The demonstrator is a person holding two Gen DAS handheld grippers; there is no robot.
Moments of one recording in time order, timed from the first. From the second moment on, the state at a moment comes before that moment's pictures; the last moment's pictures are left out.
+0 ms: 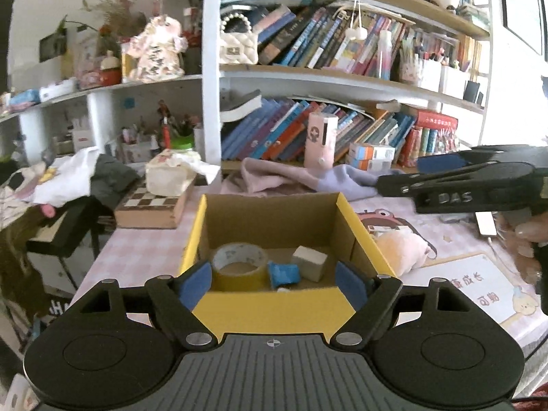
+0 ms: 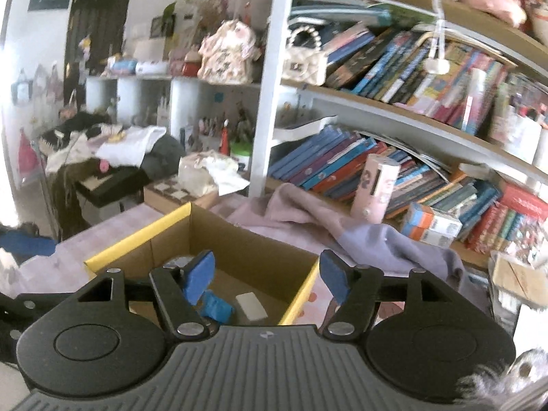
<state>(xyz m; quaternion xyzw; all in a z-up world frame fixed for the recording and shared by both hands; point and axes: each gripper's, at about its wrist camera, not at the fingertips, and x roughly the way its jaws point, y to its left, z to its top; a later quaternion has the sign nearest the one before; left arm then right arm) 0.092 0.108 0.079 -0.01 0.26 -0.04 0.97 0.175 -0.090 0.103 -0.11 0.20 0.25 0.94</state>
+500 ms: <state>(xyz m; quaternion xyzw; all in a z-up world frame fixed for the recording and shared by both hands) 0.021 0.106 0.068 -0.04 0.27 -0.01 0.96 0.089 -0.139 0.076 -0.06 0.23 0.20 0.95</state>
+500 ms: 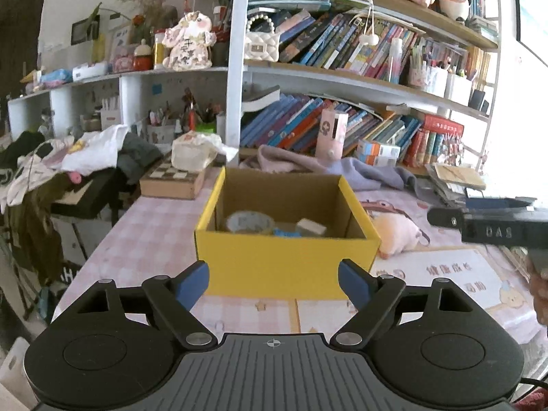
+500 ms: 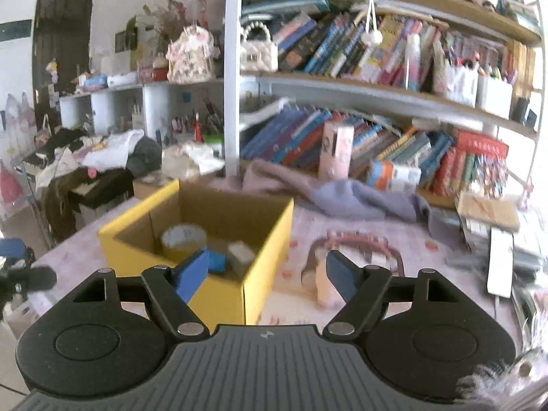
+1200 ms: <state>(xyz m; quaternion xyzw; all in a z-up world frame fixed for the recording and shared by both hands) -0.010 0.076 0.029 -0.03 0.33 -0.03 0.94 0.006 -0.136 0.030 -0.15 0.25 0.19 0.94</state>
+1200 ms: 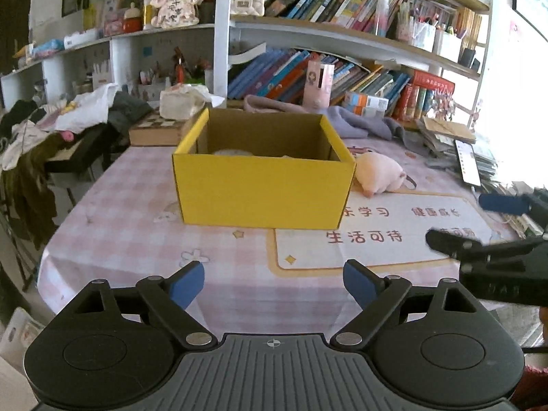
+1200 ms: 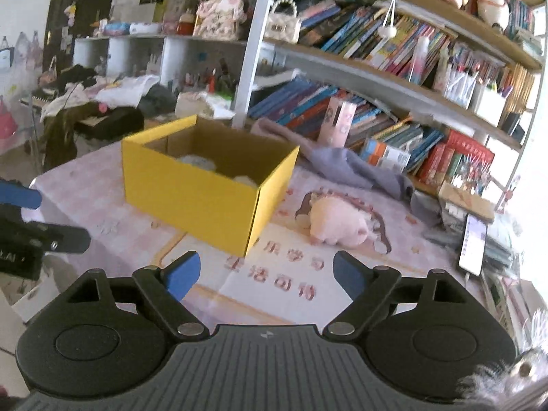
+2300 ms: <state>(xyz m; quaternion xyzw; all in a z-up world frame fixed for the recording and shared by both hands) 0.072 -0.040 0.006 0.06 0.37 -0.19 0.91 0.056 -0.226 0.013 -0.11 0.32 0.07 0.94</state>
